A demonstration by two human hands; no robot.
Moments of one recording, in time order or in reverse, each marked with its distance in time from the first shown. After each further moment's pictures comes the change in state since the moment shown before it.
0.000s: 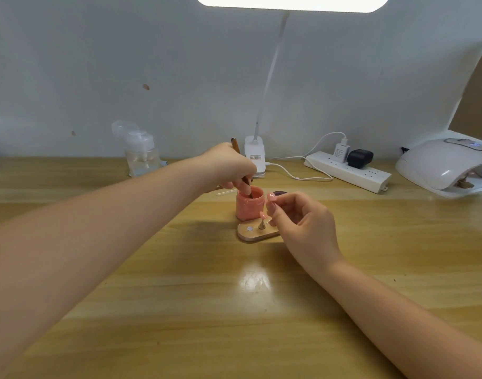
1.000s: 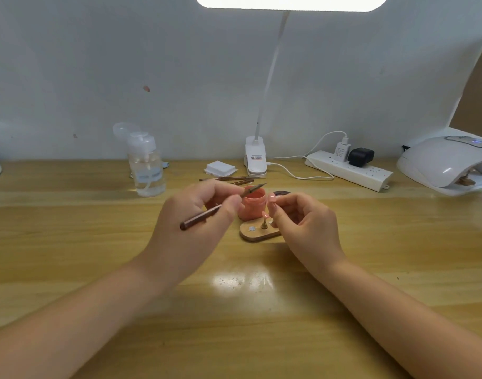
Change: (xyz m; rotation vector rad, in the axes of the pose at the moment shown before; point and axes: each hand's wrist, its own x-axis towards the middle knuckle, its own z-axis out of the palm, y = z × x) left_hand -0.099 -0.076 0.018 -0.350 0.324 0.646; right_hand -0.001 0.001 0.000 -0.068 -0.001 -0.009
